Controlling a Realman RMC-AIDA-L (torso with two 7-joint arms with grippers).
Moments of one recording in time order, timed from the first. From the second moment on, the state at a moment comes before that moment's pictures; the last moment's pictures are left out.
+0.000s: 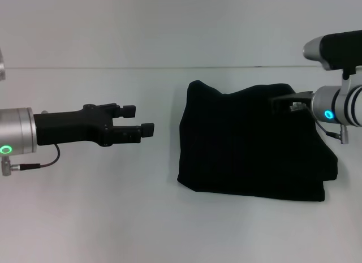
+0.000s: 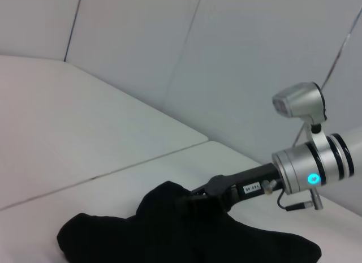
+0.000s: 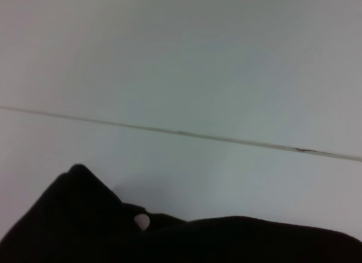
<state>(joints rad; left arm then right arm) -0.67 -2.04 0.43 0.61 2.18 1.58 -1.53 0.90 2.07 -0.92 -0.31 -2.16 -0.49 1.98</state>
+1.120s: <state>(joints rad) -0.83 -2.07 0.55 0.43 2.12 1.06 -1.68 0.67 1.97 -0.73 -0.64 -1.83 -1.16 1.89</state>
